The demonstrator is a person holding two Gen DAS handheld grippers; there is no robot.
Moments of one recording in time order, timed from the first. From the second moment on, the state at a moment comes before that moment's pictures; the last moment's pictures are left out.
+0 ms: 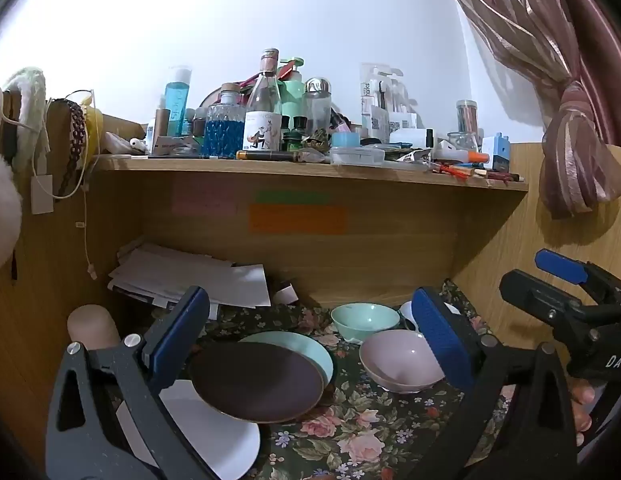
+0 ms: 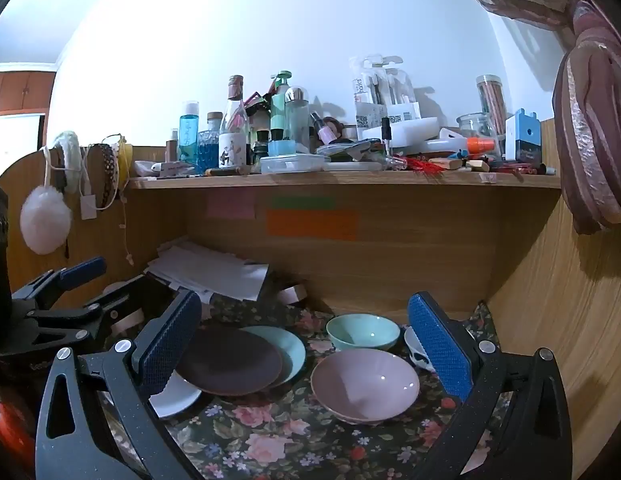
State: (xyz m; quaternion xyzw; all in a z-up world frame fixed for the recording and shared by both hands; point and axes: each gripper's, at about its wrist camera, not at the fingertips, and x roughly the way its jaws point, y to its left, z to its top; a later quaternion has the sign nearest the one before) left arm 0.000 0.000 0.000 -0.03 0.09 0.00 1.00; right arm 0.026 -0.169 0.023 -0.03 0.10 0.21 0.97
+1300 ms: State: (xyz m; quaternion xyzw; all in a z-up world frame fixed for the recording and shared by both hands) left arm 0.012 -0.003 0.002 -0.02 0.09 0.01 1.00; right arm 0.032 -0.167 0.020 -0.02 0.11 0.21 0.97
